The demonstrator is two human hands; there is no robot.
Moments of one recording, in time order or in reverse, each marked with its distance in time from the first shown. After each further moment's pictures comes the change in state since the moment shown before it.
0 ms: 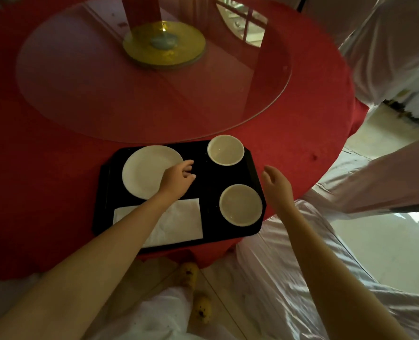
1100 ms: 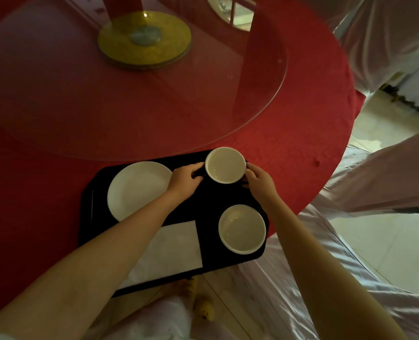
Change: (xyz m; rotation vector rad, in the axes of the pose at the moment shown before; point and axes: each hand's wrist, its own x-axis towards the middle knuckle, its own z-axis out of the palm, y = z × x) left_hand 0.078 0.015 0.022 0.091 -0.132 0.116; right_hand 0.061 -0.027 0.033 0.209 -0.159 0.137
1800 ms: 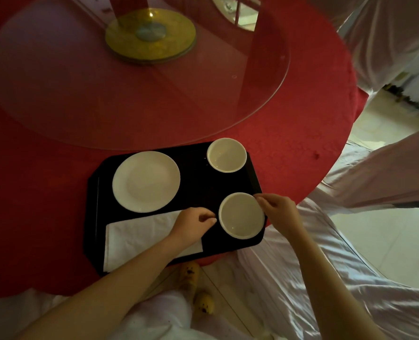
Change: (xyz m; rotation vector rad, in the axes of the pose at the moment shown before) left_hand -0.118 0.000 0.037 -0.068 -0.166 -0.147; right_hand -0.078 0.047 -0.036 -0.273 0.039 -0.113
